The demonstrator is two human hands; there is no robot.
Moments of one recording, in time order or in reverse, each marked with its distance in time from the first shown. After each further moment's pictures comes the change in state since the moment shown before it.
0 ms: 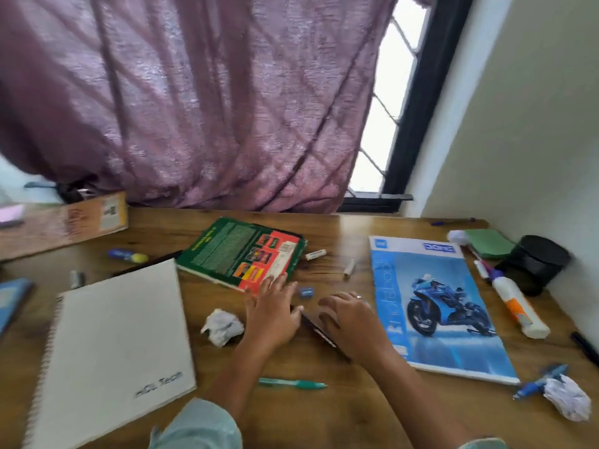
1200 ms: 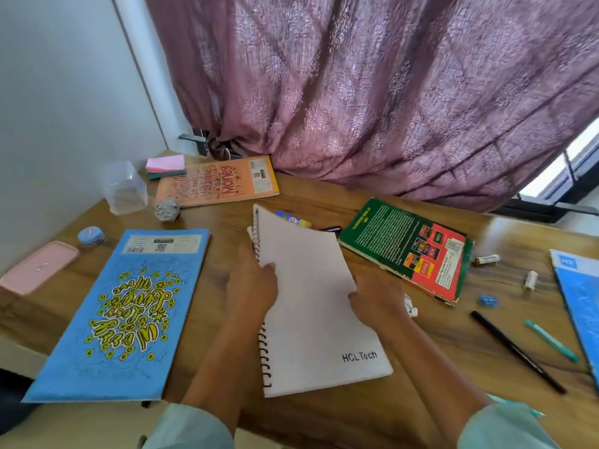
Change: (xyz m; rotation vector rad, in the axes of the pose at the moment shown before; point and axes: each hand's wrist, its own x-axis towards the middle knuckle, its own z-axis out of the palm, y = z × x) left_hand -0.066 -0.277 -0.134 -0.661 0.359 -0.622; right_hand 0.099 -0.259 0.100 -0.247 -0.338 0.193
